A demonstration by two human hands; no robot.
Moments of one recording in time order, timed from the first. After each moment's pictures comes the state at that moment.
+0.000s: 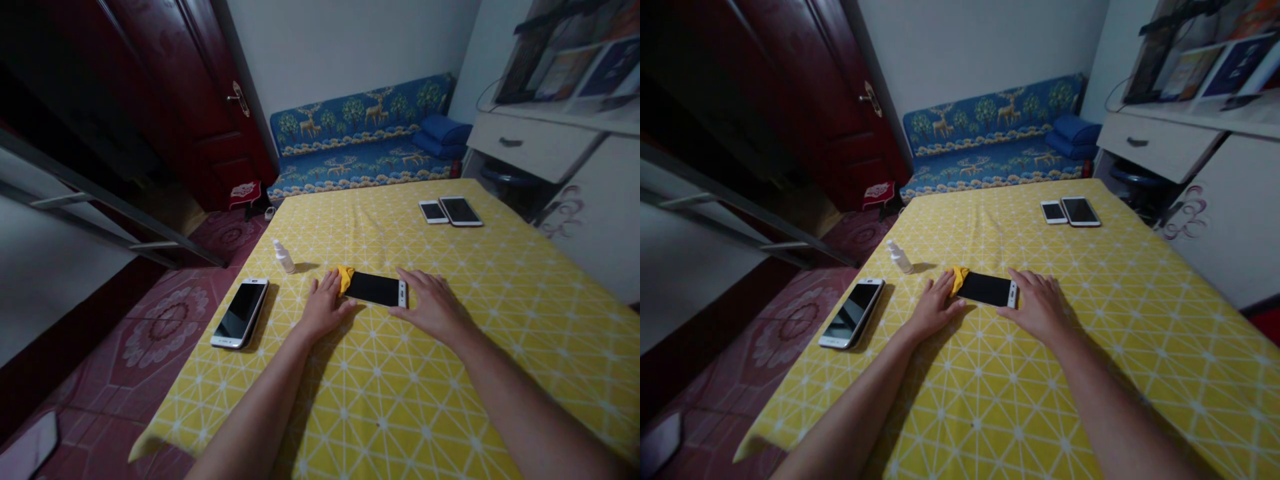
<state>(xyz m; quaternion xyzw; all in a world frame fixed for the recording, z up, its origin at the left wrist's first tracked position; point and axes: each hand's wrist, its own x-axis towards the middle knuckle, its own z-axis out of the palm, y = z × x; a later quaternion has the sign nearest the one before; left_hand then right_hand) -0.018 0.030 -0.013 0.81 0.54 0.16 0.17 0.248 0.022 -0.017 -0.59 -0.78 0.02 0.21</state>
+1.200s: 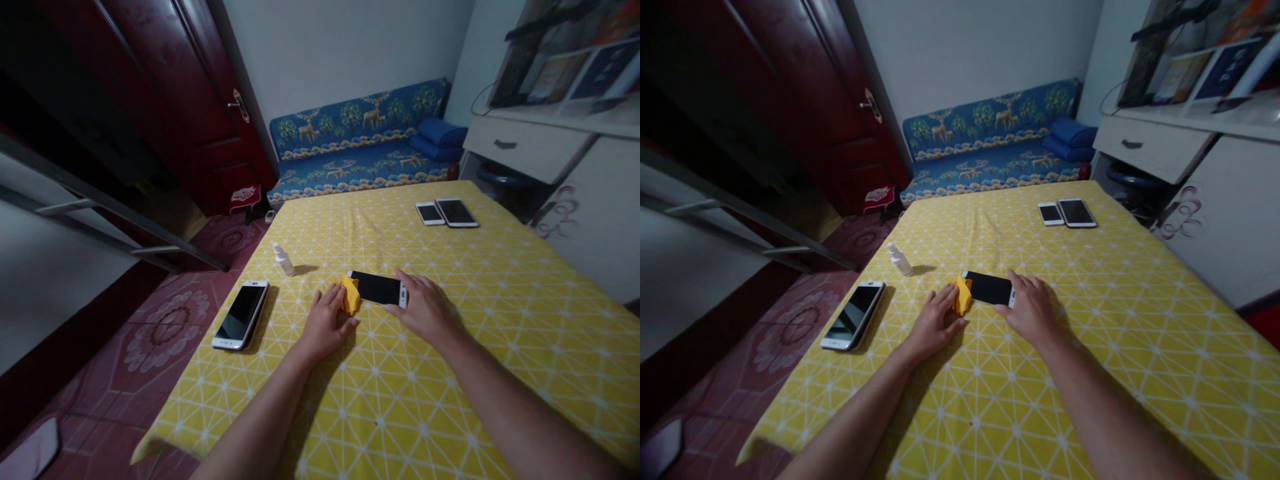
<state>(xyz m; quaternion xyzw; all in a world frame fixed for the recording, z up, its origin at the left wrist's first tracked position) -0.013 -0.001 -0.010 0.81 0.53 0.17 0.17 0.232 0.017 -0.012 -0.61 -0.75 0.01 0.25</state>
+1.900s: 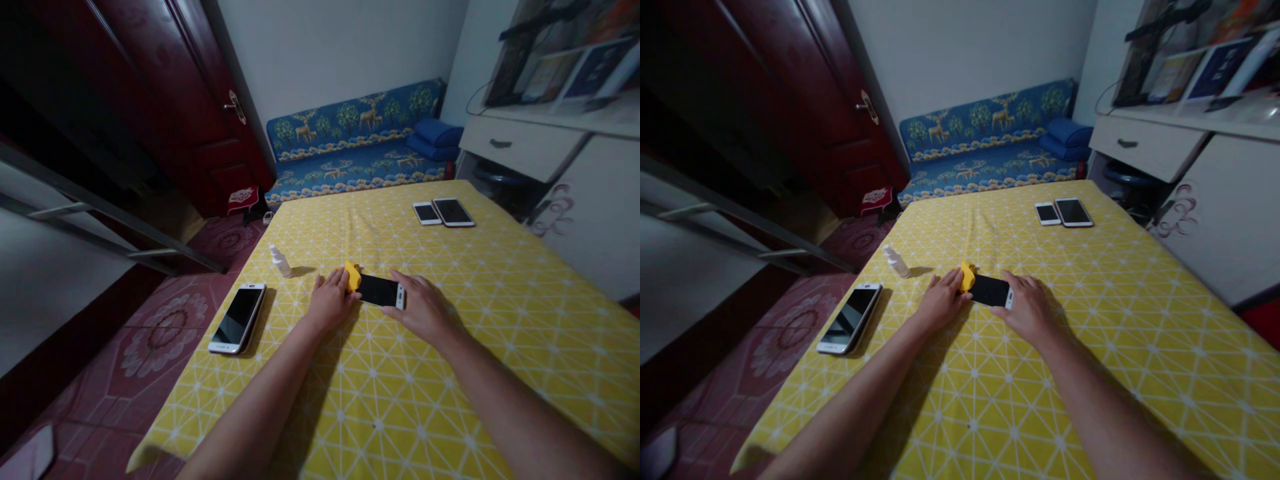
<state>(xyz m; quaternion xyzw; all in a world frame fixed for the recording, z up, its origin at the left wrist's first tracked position) 0.012 0.043 0.003 0.83 0.54 0.10 0.09 0.235 0.017 -0.012 -0.60 -0.75 0.05 0.27</state>
